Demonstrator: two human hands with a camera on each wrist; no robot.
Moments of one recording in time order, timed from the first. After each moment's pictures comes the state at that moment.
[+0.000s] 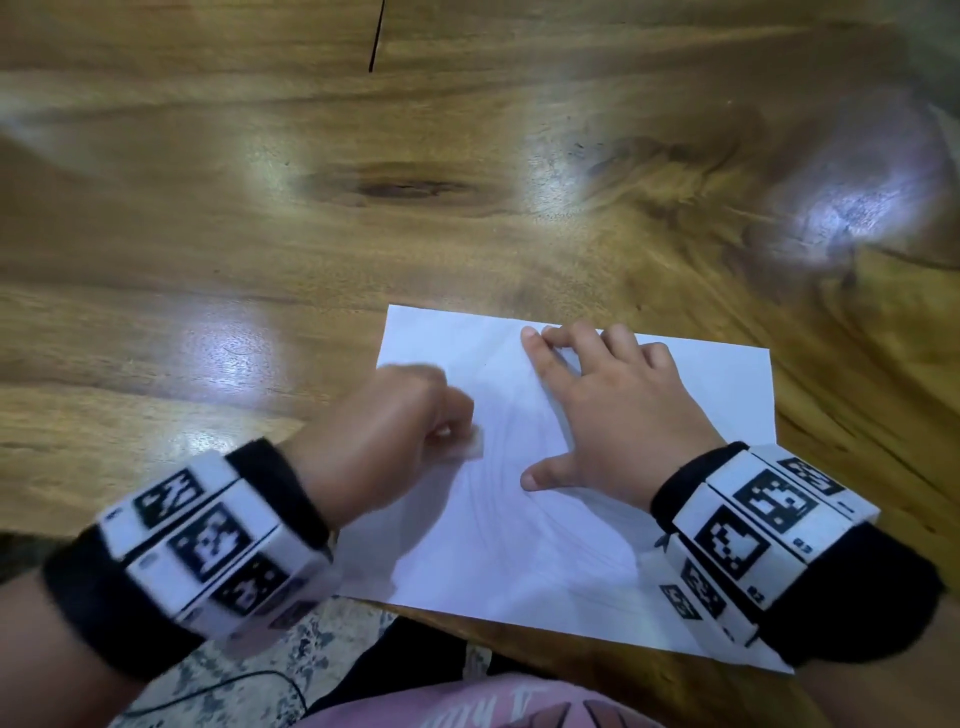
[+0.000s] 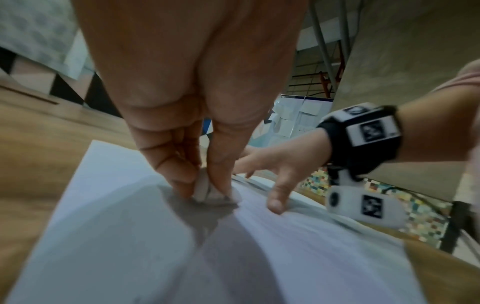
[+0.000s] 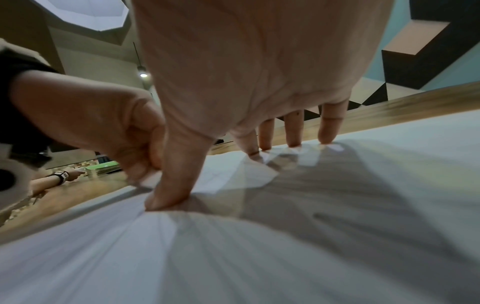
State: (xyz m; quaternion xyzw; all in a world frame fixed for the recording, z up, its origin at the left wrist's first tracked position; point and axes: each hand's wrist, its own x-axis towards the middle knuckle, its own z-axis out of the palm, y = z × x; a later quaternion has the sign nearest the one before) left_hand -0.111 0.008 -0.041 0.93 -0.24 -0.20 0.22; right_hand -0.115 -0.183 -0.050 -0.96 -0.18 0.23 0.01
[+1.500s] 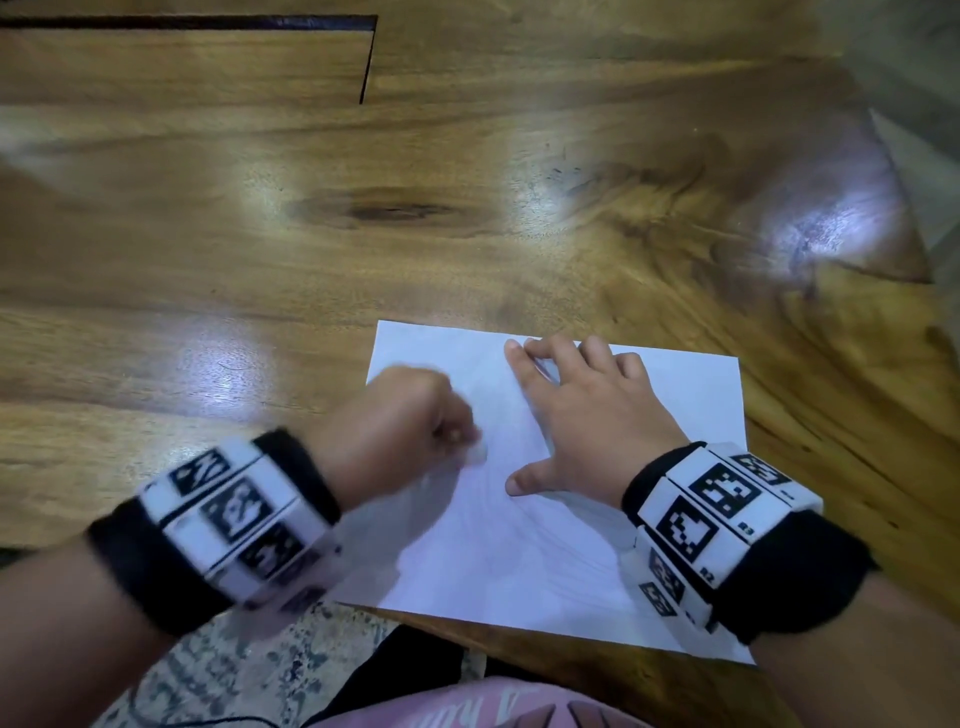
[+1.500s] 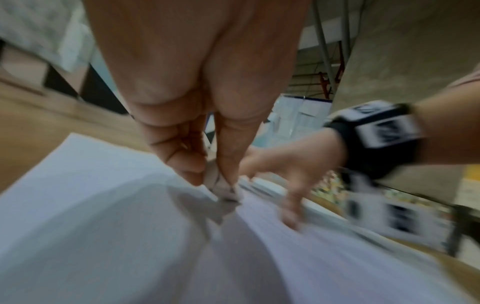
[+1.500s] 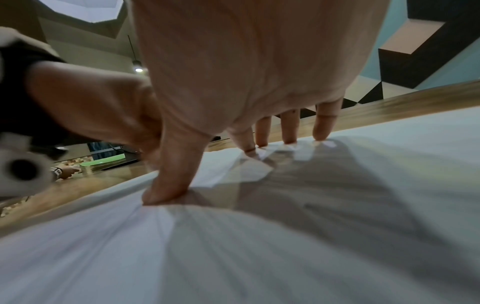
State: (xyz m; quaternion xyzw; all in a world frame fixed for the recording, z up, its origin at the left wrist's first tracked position) left_hand -0.102 -0.003 -0.043 0.92 -0.24 -0.21 0.23; right_hand -0.115 -0.184 -0.052 -0.96 -0.18 0.22 0.02
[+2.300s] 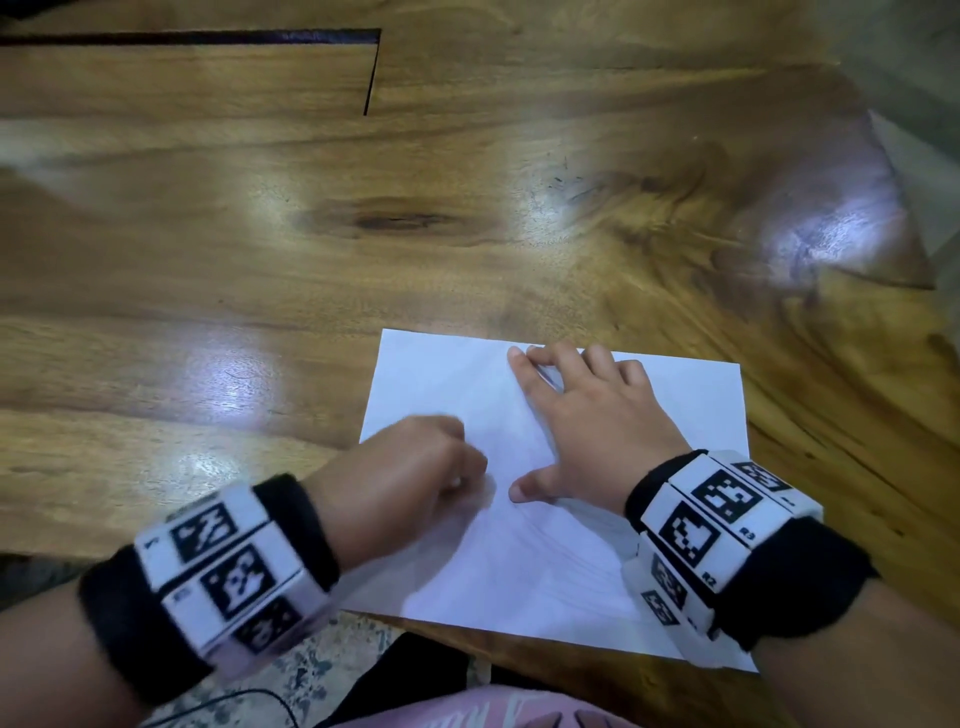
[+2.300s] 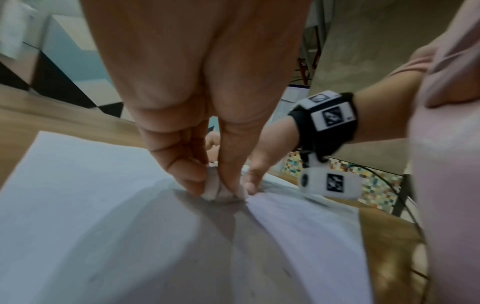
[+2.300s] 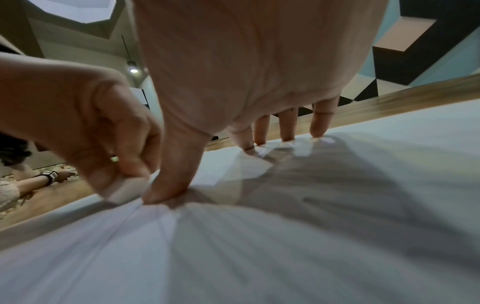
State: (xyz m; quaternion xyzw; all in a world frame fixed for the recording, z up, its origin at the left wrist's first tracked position) left_hand -0.124 0.001 -0.047 0.90 -0.31 -0.24 0.22; right_hand -0.115 -0.185 -0.053 -0.96 -0.18 0.22 0.03
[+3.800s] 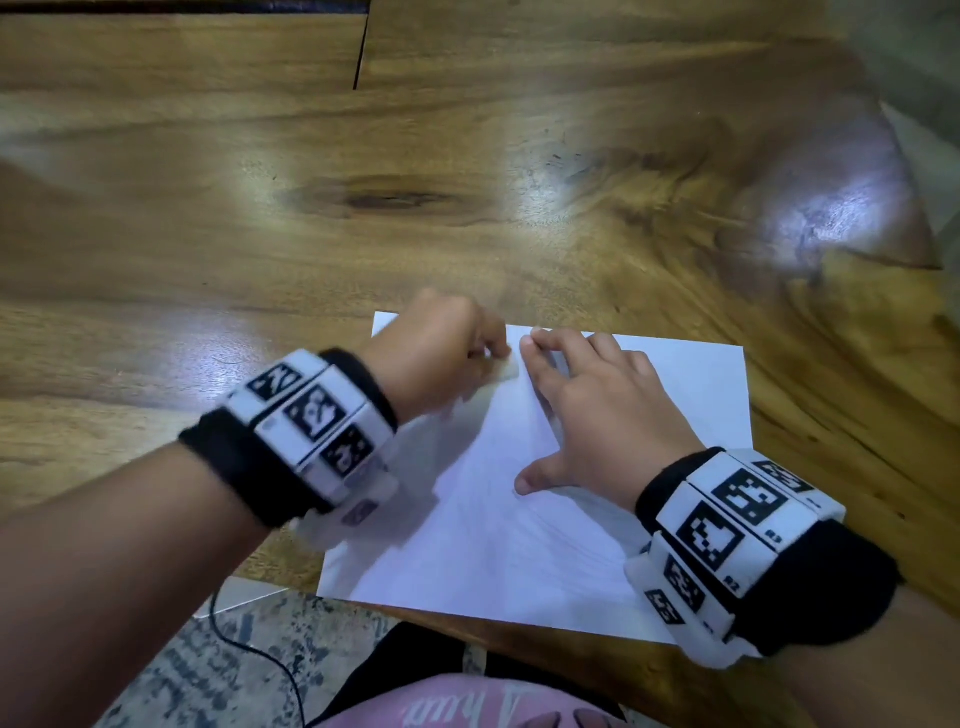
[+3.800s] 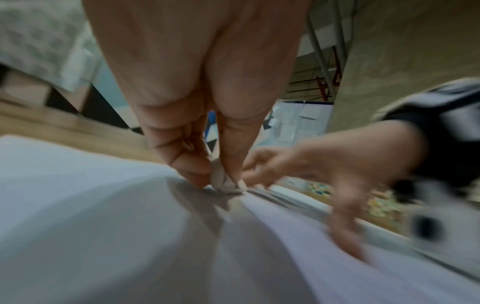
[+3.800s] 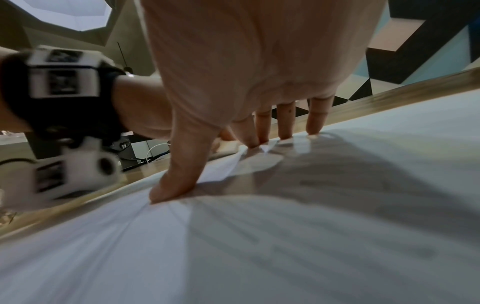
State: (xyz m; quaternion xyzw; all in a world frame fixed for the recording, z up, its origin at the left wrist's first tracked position) left_hand -0.062 -0.031 -0.045 0.93 -0.24 -0.17 0.23; right_hand -0.120 -0.185 -0.048 -0.96 -0.16 0.22 0.05
